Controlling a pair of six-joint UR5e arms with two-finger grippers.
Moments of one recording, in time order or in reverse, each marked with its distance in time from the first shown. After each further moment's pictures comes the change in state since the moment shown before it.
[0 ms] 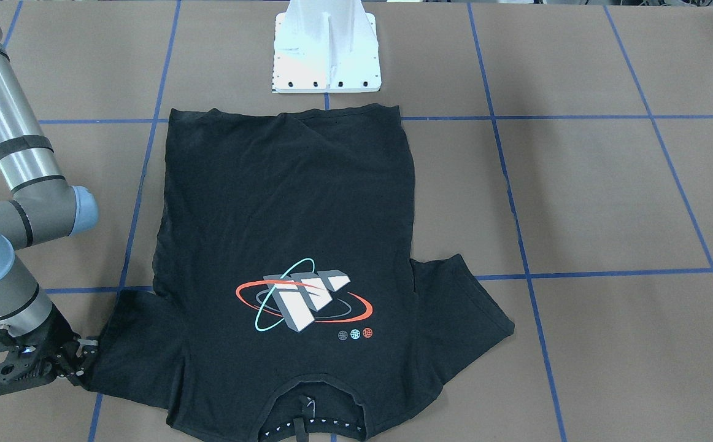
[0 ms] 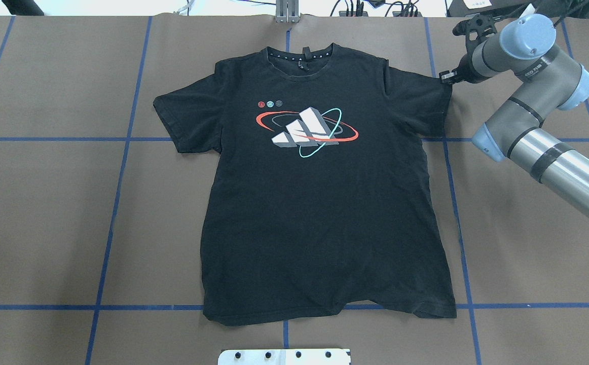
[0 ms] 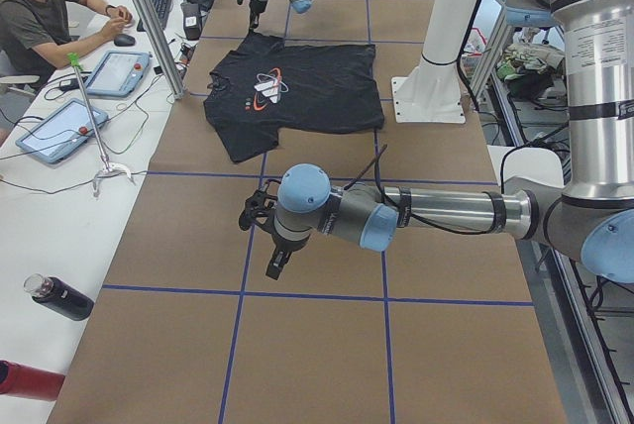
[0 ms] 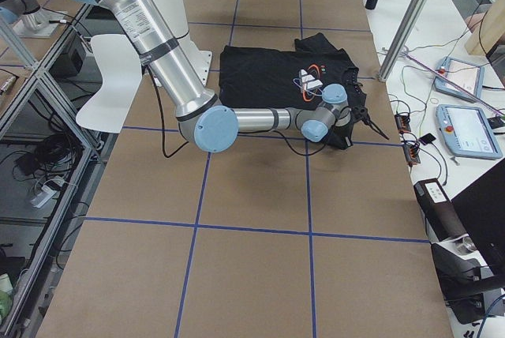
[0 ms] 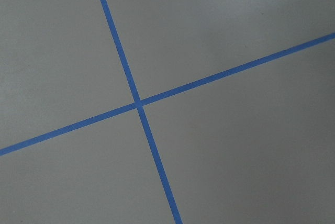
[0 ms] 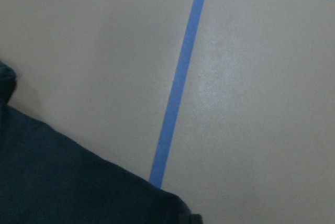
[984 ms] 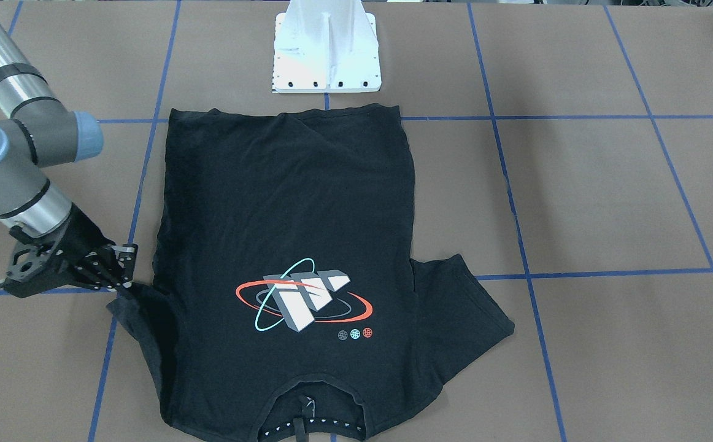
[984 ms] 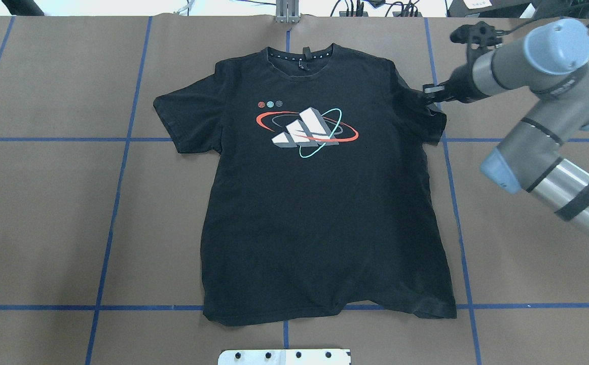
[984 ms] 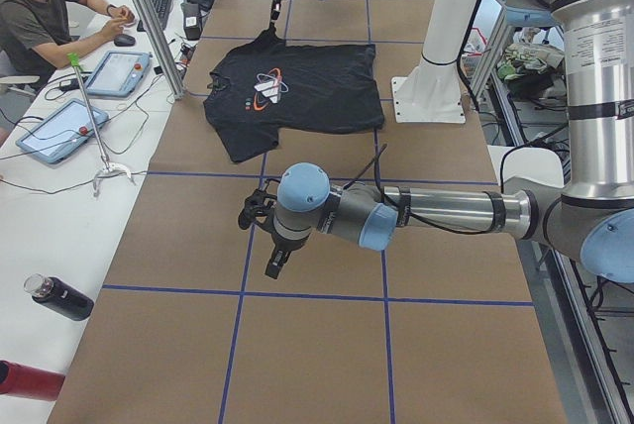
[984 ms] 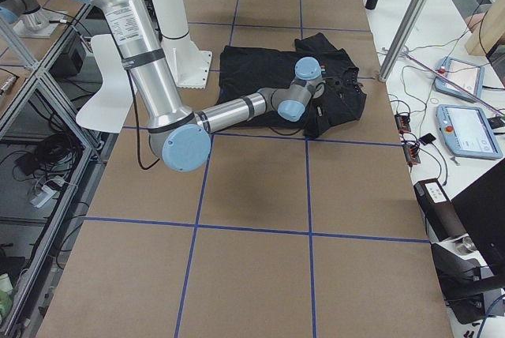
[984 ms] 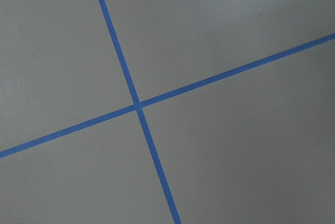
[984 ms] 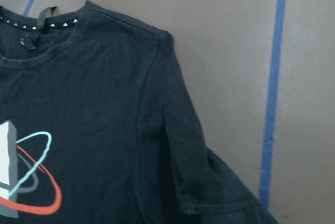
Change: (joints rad) left arm 0.000 -0.003 0.001 -0.001 0.000 0.000; right arm -0.086 -0.148 0.481 -0.148 0.114 0.270
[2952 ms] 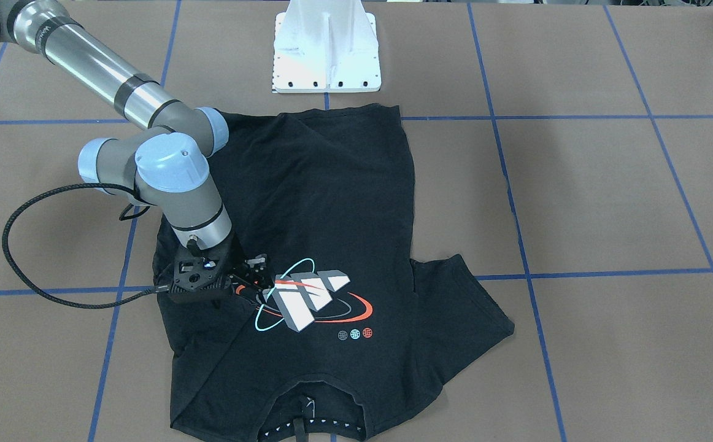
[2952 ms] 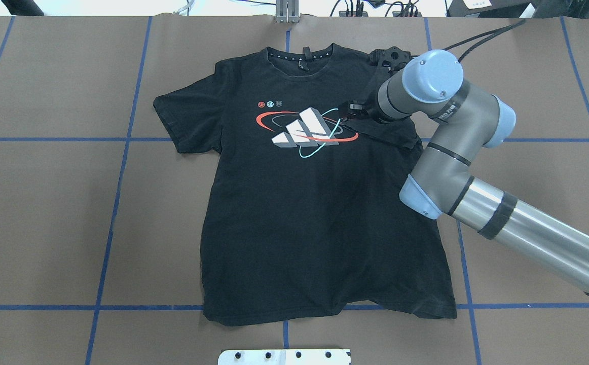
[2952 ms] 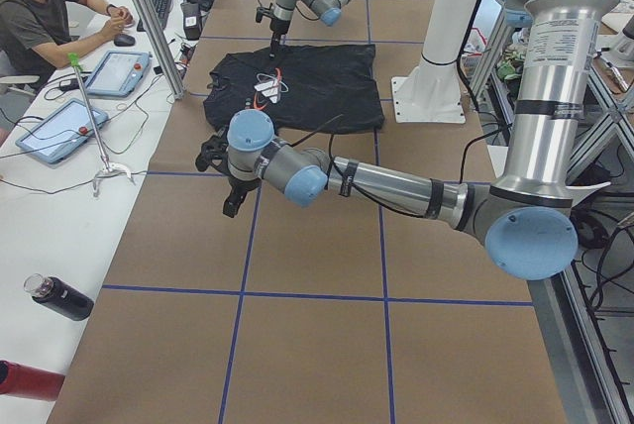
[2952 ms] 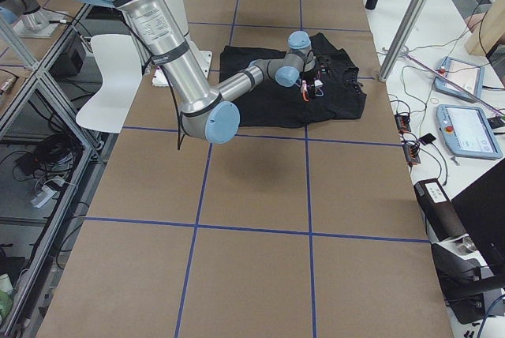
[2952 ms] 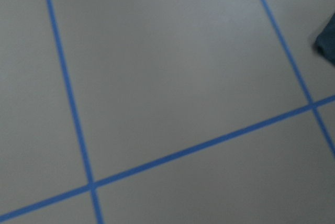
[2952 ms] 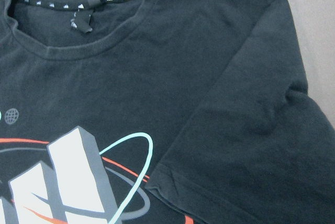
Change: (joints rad) left arm 0.194 -0.312 0.136 -0.172 0.003 -0.421; right arm -0.165 0.128 -0.022 -0.160 -0.167 0.155
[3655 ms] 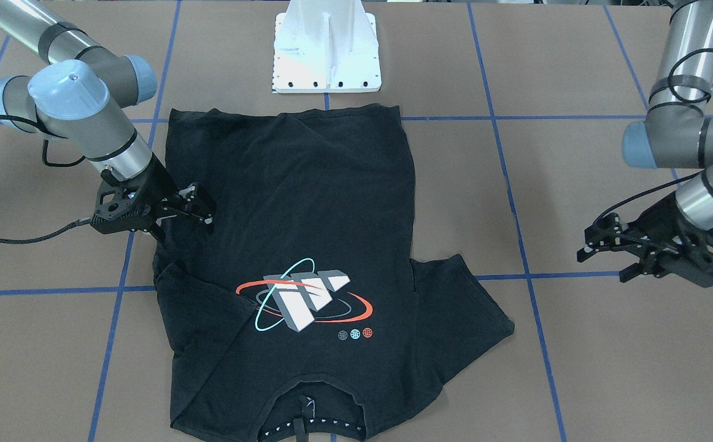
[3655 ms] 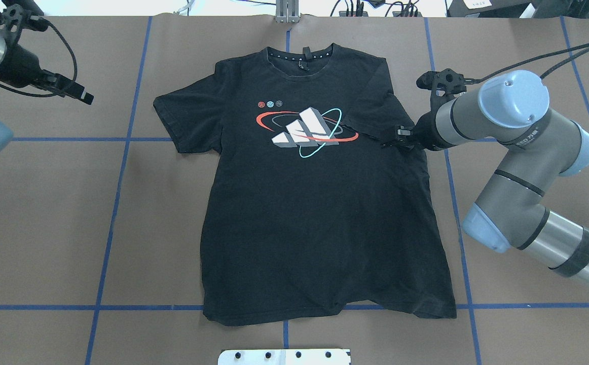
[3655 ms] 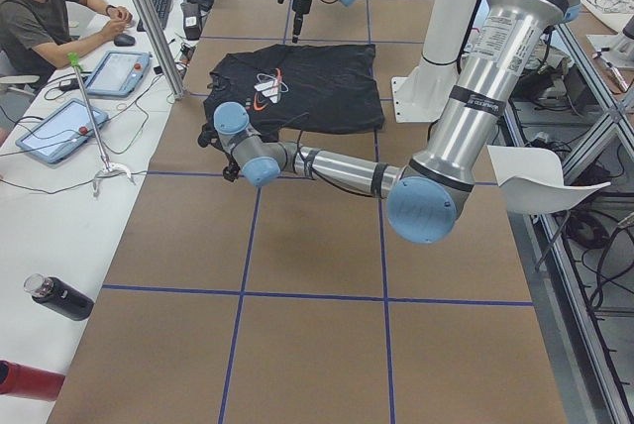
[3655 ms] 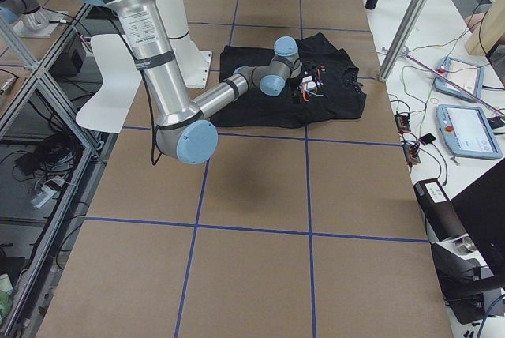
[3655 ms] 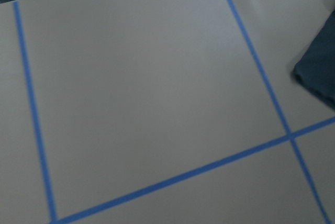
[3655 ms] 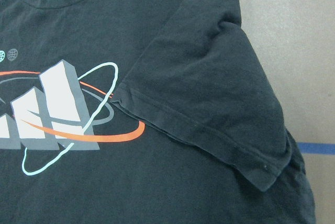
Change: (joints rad) left arm 0.252 -0.253 0.310 -0.240 0.014 -0.208; right arm 0.014 -0.244 0.267 -0.004 0.093 -0.001
